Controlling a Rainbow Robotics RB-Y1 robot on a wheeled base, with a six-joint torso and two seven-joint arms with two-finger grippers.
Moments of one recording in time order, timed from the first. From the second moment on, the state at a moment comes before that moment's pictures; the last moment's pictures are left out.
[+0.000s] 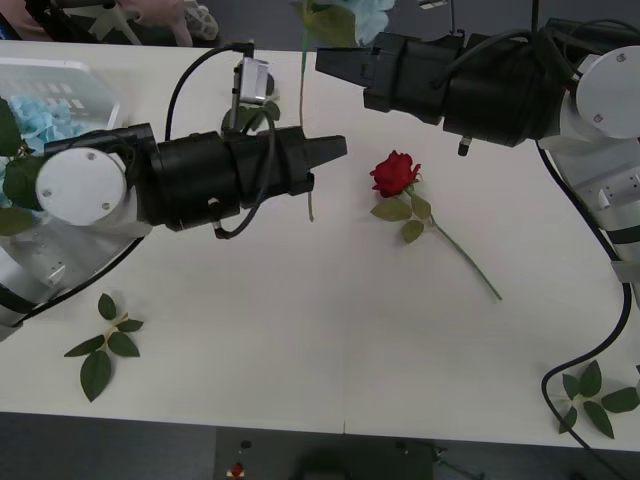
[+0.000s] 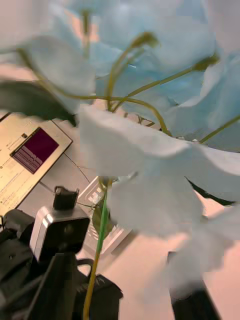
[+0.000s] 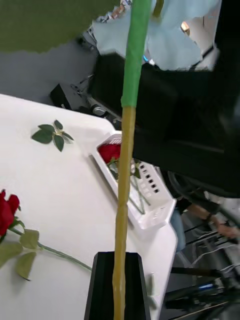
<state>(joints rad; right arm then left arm) -0.62 -0.50 0.18 -1.69 -1.65 0.84 1.95 -0.53 0.75 -0.56 -1.78 2.01 0.46 -1.99</state>
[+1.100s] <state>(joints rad) -0.90 -0.68 0.71 -1.55 -0.73 1.37 1.22 0.10 1.45 0.10 -1.28 1.68 0.82 -1.99</state>
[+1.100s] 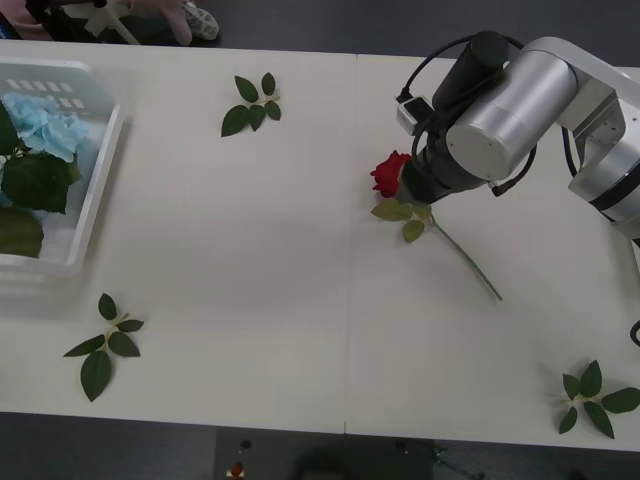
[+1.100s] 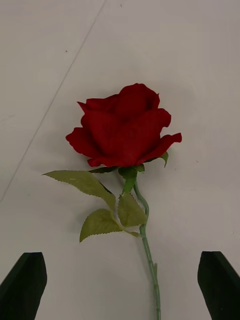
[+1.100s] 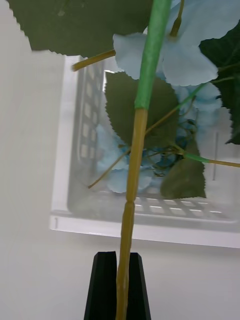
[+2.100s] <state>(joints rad) -0.90 -0.48 0.80 -1.08 -0.49 1.06 1.24 0.05 1.40 0.45 -1.54 2.02 1.04 -2.22</state>
